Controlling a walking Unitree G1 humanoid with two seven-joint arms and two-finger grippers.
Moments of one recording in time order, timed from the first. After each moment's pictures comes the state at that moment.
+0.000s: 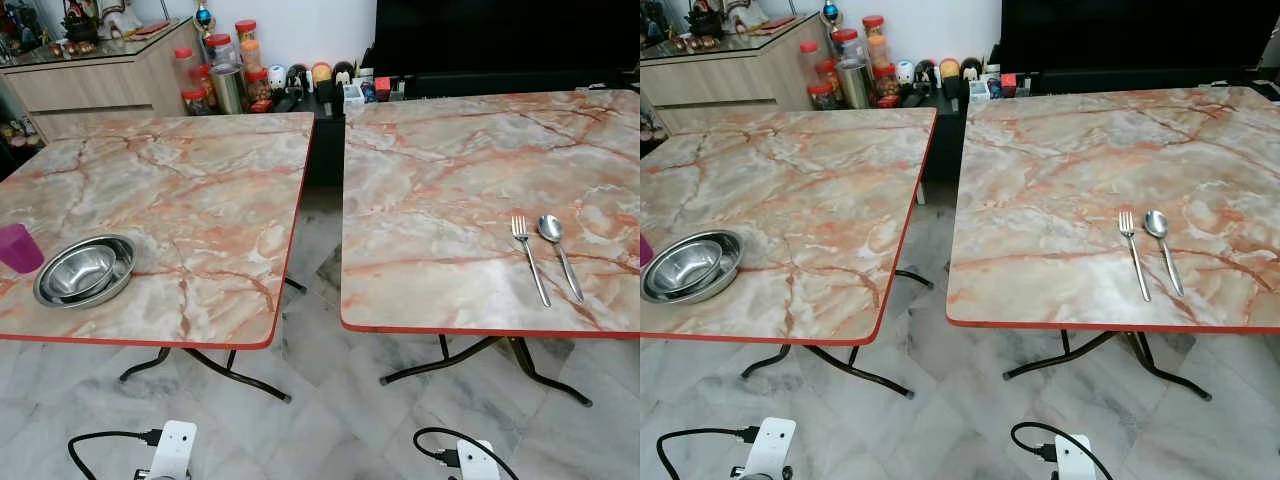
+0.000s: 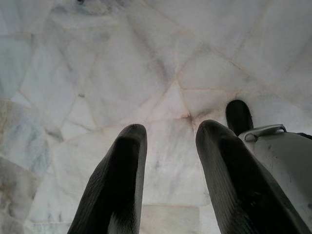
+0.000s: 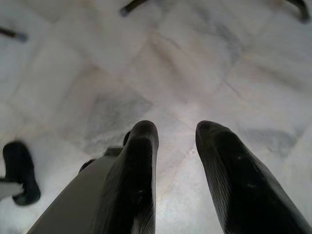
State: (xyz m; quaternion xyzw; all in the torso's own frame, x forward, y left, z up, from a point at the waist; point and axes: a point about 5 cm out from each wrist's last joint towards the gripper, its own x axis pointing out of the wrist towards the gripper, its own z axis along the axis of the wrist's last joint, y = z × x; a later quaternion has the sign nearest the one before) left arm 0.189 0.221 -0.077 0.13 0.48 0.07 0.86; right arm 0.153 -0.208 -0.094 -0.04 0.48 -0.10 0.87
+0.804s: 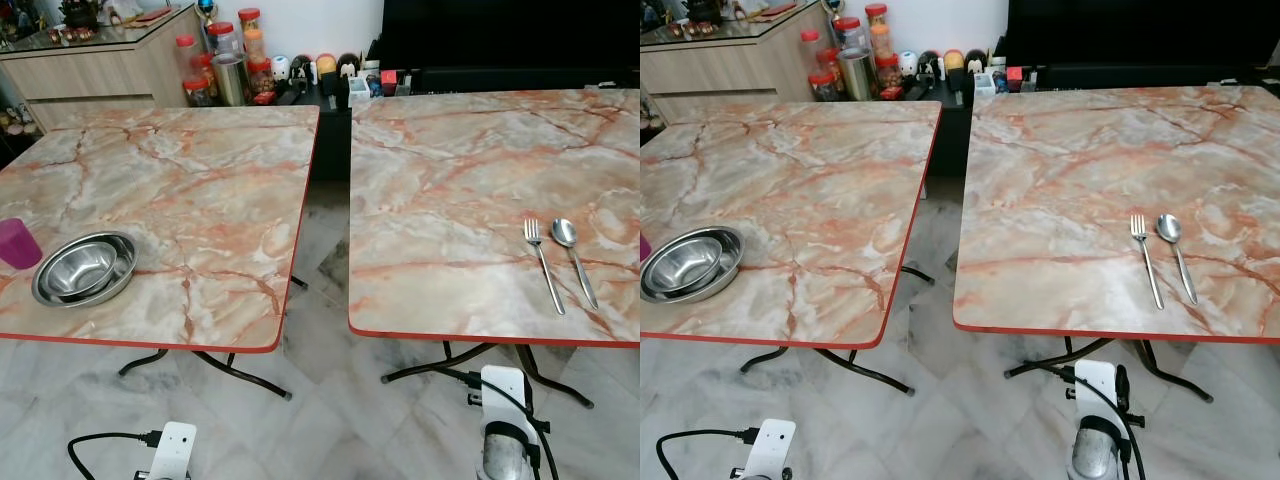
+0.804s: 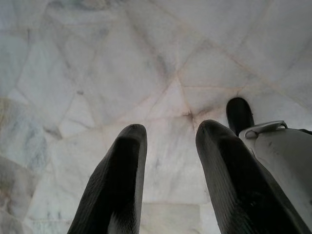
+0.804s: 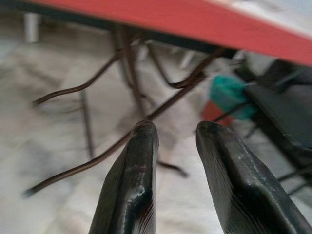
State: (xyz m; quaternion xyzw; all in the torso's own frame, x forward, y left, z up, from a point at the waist) left arm 0.187 0.220 -0.078 0.13 0.48 0.07 0.86; right arm 0.218 -0.232 -0.020 -0.22 0.15 -0.26 0.93
